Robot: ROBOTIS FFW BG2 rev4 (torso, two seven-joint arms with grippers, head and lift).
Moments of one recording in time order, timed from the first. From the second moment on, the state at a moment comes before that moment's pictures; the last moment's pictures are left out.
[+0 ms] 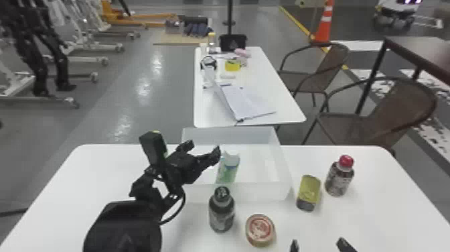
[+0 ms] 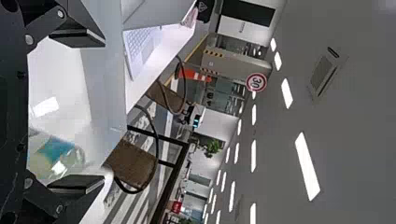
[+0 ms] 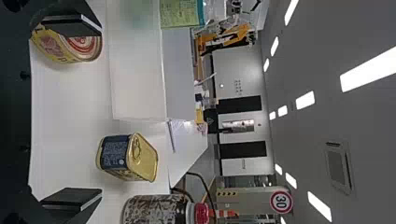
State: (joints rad) left arm -0.31 0.00 -0.12 -1.15 0.30 -0.03 -0.49; right arm 0.39 -0.13 0.17 -1.59 -0.15 -0.35 -0.02
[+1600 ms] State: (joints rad) left arm 0.29 0.00 0.32 -1.54 0.10 -0.27 -0.40; right arm 0.42 -0.13 0.17 -1.60 -0.16 -0.35 -0.02
